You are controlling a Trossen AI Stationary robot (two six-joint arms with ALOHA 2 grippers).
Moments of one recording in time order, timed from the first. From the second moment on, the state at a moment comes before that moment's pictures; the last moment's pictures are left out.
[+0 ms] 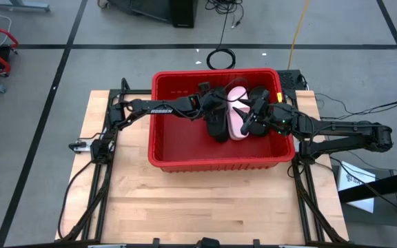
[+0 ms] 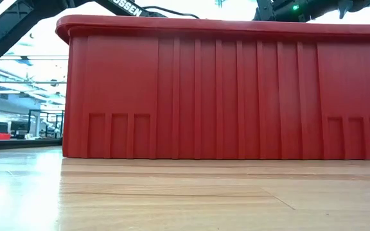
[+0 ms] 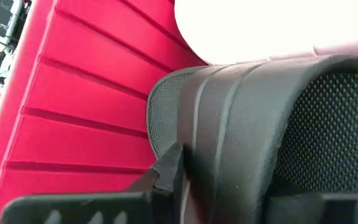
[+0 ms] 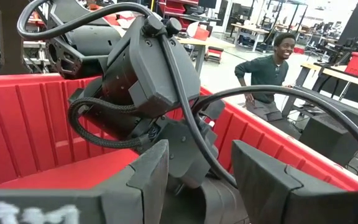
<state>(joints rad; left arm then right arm) 0.31 2.14 1.71 -0.28 -0.55 0.48 -0.19 0.95 0.66 0.15 0.40 -0.09</state>
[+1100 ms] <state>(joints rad) 0.24 2.14 1.71 -0.38 -0.50 0.46 -0.19 0.95 0.66 0.15 0.40 -0.09</state>
